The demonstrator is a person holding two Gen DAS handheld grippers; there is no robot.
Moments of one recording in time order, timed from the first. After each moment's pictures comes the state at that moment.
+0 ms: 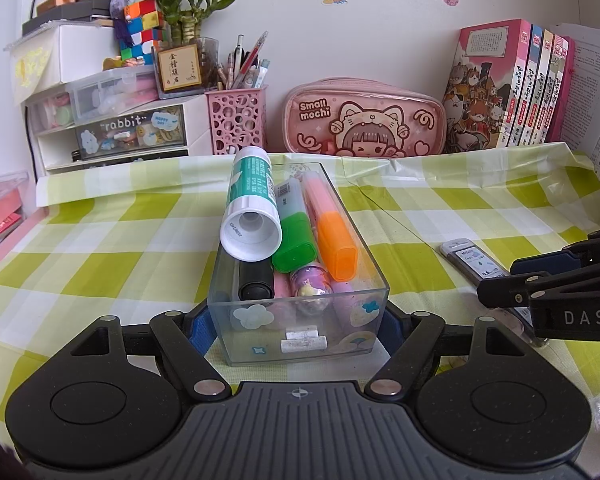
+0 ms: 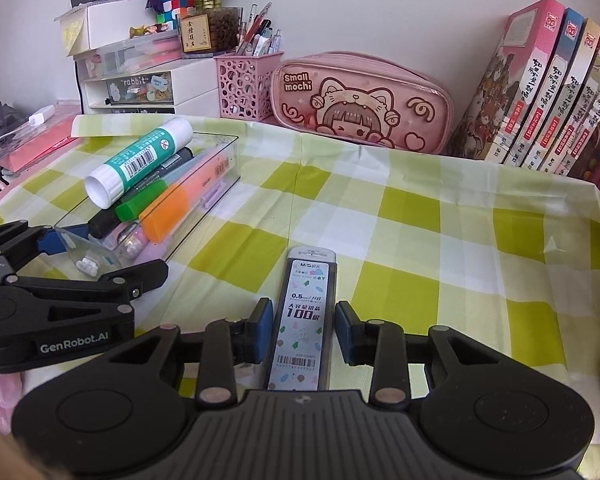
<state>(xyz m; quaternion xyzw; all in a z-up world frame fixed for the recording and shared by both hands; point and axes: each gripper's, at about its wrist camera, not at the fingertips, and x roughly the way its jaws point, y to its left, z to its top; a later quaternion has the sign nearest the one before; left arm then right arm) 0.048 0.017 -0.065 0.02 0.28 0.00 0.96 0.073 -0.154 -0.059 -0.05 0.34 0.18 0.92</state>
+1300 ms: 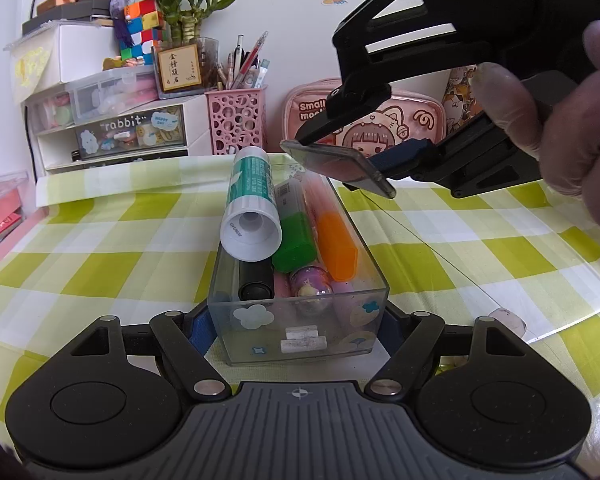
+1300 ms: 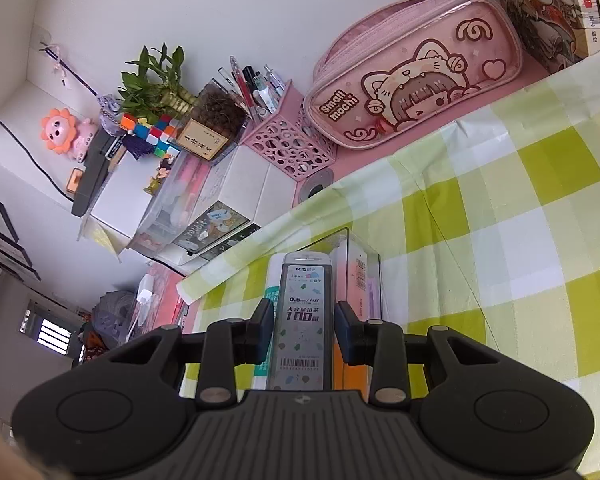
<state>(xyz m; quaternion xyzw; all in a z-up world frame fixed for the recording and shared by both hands) 0.049 0.017 -0.065 0.02 0.28 0.00 0.96 0.168 -0.125 -0.025 0.33 0.42 0.25 0.81</state>
